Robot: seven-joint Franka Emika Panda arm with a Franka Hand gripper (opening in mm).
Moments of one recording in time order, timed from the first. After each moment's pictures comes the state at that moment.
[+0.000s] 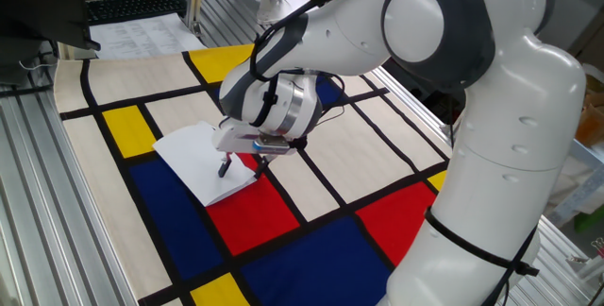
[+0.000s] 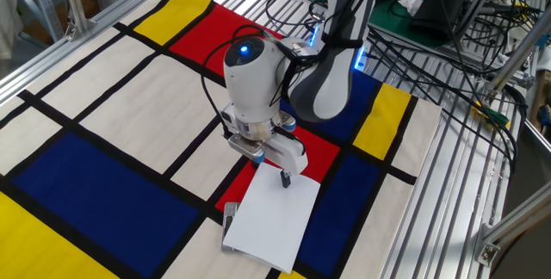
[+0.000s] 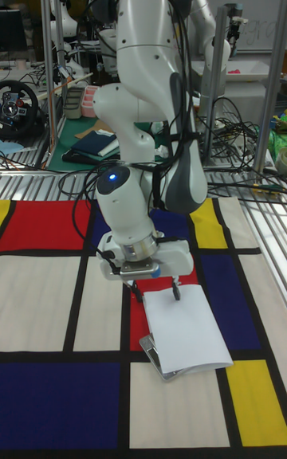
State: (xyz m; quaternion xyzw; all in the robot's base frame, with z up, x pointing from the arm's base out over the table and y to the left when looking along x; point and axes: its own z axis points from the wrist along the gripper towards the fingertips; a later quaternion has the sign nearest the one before) arm 0.464 0.037 0.066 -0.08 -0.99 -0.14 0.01
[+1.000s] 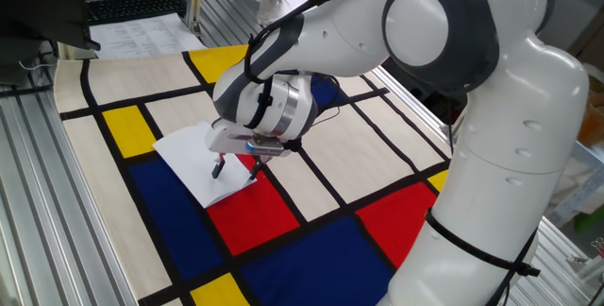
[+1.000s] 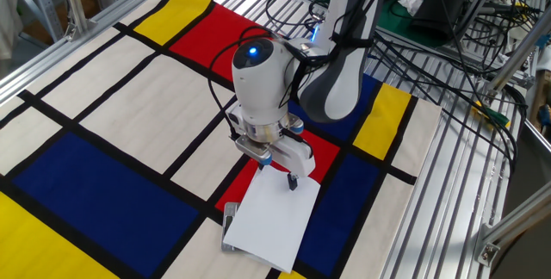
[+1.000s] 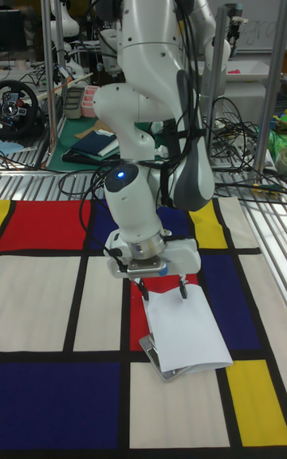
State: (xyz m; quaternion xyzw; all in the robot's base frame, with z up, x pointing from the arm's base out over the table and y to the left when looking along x) arm 0.462 0.054 0.070 -0.09 -0.99 -0.14 0.01
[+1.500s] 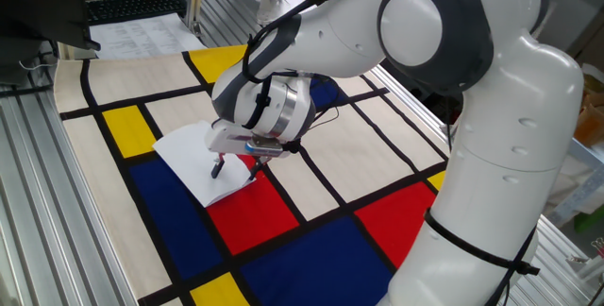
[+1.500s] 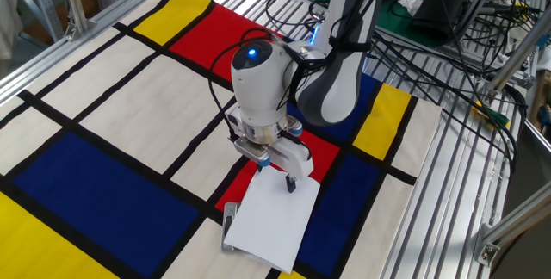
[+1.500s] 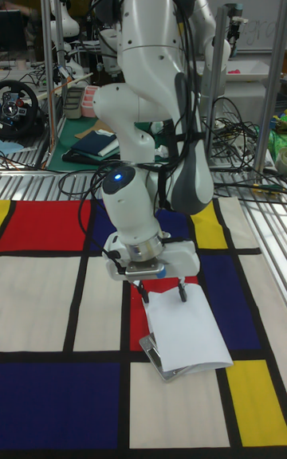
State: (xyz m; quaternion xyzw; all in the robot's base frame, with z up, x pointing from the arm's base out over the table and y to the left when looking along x) arm 0.466 0.052 0.066 -0.10 -0.98 -0.14 0.01
